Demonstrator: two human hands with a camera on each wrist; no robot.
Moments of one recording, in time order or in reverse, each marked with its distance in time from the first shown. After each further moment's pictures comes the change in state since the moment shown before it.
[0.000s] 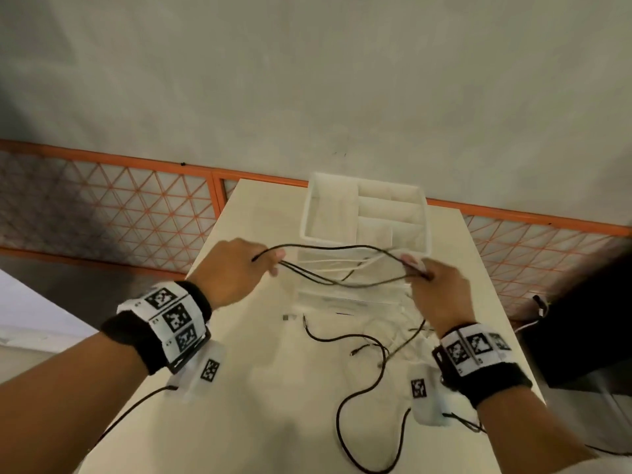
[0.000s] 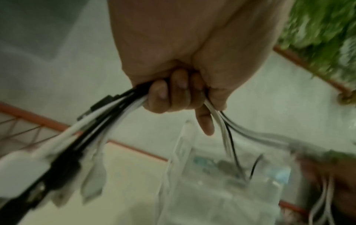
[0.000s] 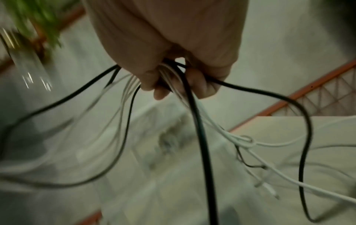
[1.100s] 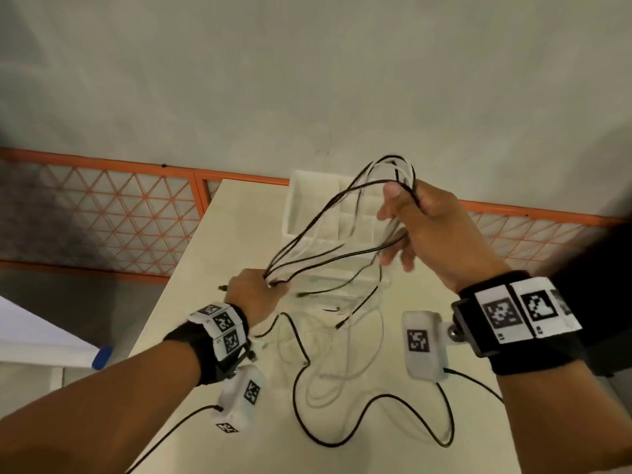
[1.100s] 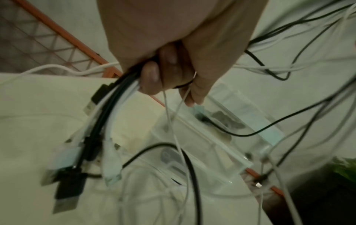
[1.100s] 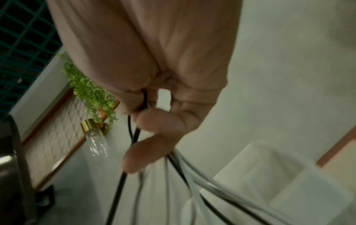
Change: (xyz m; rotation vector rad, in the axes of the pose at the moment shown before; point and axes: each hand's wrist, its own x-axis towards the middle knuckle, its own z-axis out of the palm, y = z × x) left_hand 0.005 0.009 0.078 -0.145 0.009 -0.244; right_hand -0.011 -0.097 -0.073 0.478 -0.275 -0.184
